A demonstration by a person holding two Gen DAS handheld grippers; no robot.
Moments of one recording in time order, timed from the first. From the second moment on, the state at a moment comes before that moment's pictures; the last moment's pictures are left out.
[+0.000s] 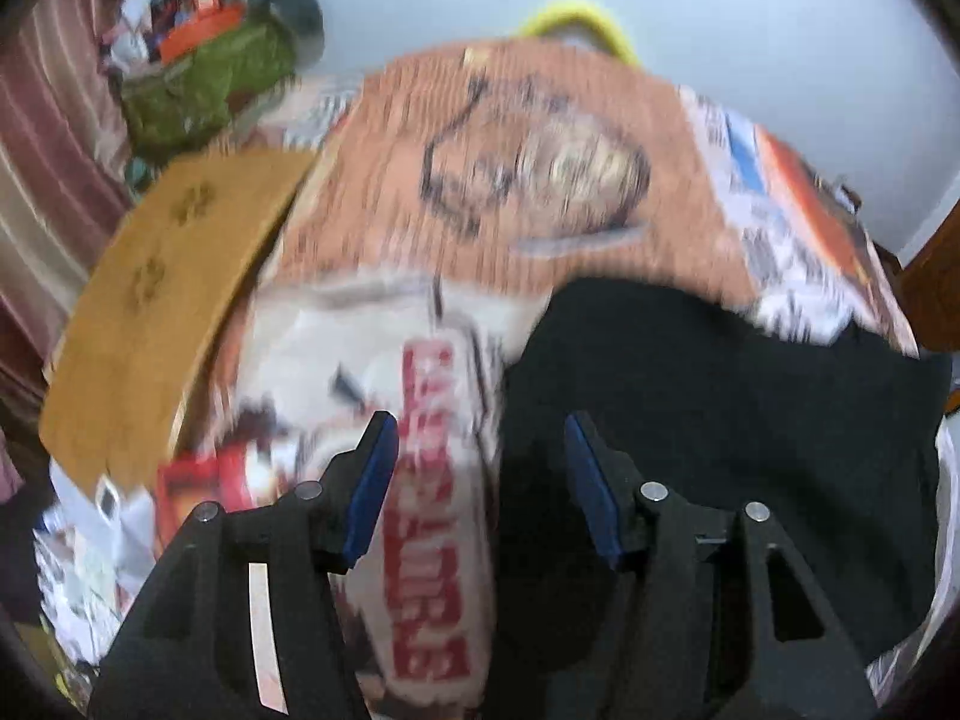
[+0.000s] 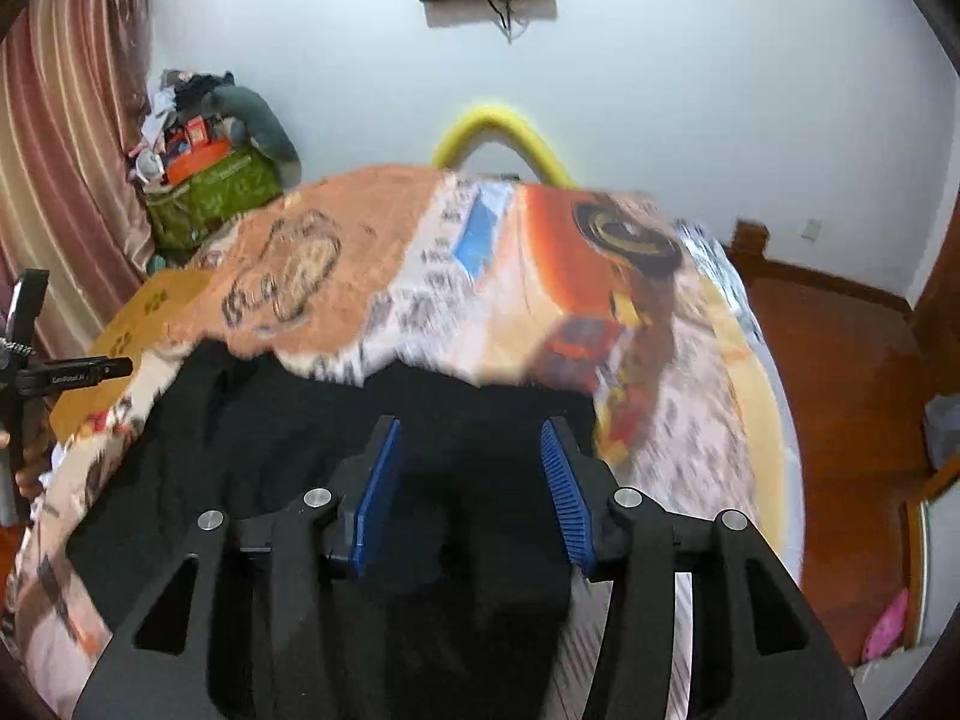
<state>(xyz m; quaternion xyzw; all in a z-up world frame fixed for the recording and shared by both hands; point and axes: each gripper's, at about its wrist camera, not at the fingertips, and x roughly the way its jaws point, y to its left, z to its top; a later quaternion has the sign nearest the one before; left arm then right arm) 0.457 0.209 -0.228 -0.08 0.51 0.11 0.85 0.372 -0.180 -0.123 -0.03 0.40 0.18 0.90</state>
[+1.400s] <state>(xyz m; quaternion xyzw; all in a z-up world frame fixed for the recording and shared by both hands) 0.301 0.187 -0.213 -0.06 0.50 0.07 0.86 0.244 -0.232 -0.193 0.06 0.50 0.16 0.85</state>
